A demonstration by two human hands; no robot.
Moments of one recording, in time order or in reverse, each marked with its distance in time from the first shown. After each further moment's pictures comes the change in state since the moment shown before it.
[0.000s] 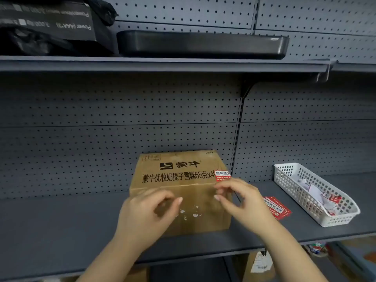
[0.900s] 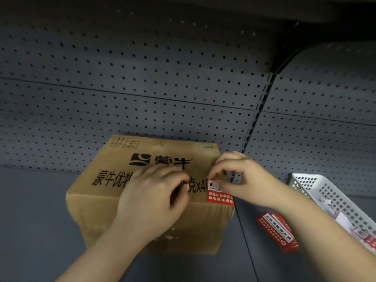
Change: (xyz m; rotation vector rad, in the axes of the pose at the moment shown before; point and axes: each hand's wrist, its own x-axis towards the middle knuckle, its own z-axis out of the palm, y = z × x) left_hand 0.074 -0.009 0.105 0.276 -0.211 -0.184; right_hand 0.115 0.102 -0.030 -0.091 -0.530 -0.054
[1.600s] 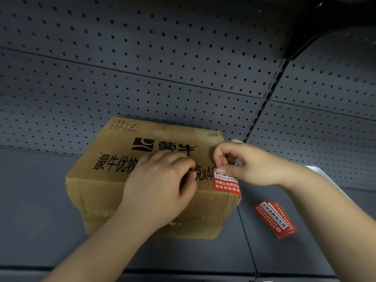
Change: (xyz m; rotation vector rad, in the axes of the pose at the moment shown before) left_hand 0.000 -0.001 0.001 -0.022 -0.032 -0.009; right_hand 0.020 -0.007 -0.008 0.006 -0.250 0.141
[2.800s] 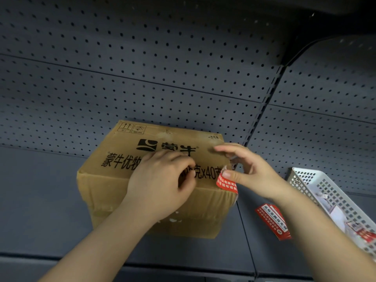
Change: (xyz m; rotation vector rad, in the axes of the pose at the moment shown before) left_hand 0.000 0.002 -0.001 -0.028 0.011 -0.027; right_hand -0.018 0.033 0.029 0.334 0.268 -0.136
